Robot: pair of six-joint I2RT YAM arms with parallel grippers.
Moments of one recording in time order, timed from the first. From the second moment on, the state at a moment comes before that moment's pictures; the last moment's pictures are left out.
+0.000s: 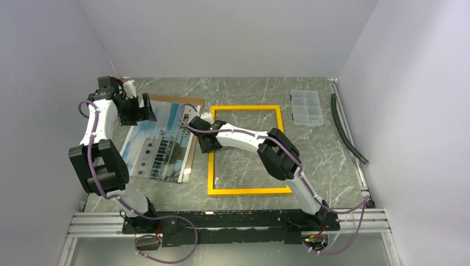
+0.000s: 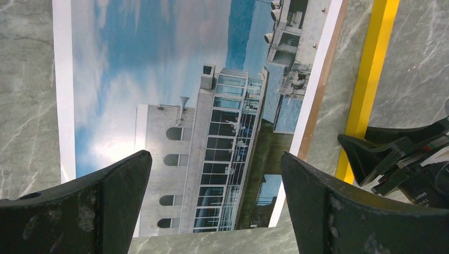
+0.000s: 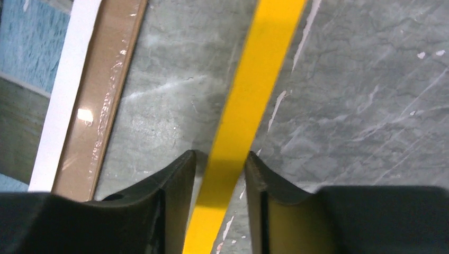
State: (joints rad) left arm 0.28 1.65 1.43 -0.86 0.37 0.07; right arm 0.97 2.27 1.80 -0.65 0.31 0.60
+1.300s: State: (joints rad) left arm 0.01 1.45 1.49 -0.95 0.52 0.07; right arm 0.71 1.85 1.71 -0.17 -0.43 1.28
